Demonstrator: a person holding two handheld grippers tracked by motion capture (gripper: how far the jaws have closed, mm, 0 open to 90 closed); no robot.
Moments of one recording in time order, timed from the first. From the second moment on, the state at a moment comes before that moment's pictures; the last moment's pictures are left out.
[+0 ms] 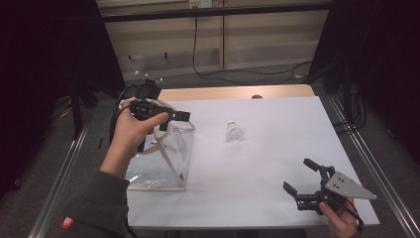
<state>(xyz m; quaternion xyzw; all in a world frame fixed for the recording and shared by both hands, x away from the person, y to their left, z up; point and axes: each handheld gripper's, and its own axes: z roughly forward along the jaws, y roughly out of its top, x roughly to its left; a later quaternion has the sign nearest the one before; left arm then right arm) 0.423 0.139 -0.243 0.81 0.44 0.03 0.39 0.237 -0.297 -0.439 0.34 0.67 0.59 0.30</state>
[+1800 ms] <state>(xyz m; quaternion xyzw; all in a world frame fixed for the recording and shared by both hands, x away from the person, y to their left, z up) 0.415 0.086 -0.264 0.82 0.41 0.01 0.39 0.237 -0.297 -0.439 0.34 0.67 0.59 0.30</state>
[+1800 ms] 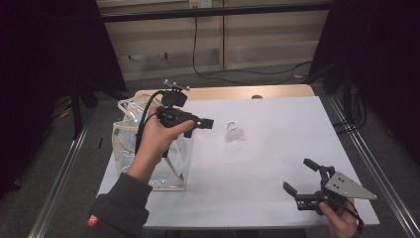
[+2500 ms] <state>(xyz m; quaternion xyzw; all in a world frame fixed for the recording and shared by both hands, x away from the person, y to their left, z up) 0.414 0.060 -0.281 0.83 0.41 0.00 0.39 0.237 -0.298 -0.439 0.34 0.67 0.59 0.30</state>
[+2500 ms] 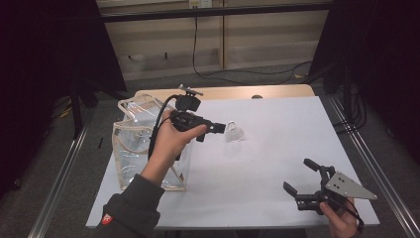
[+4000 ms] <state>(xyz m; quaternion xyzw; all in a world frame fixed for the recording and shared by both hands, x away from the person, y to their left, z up) 0.421 0.036 -0.342 0.82 0.43 0.01 0.36 0.237 -0.298 -0.438 0.33 0.67 0.59 0.30</state>
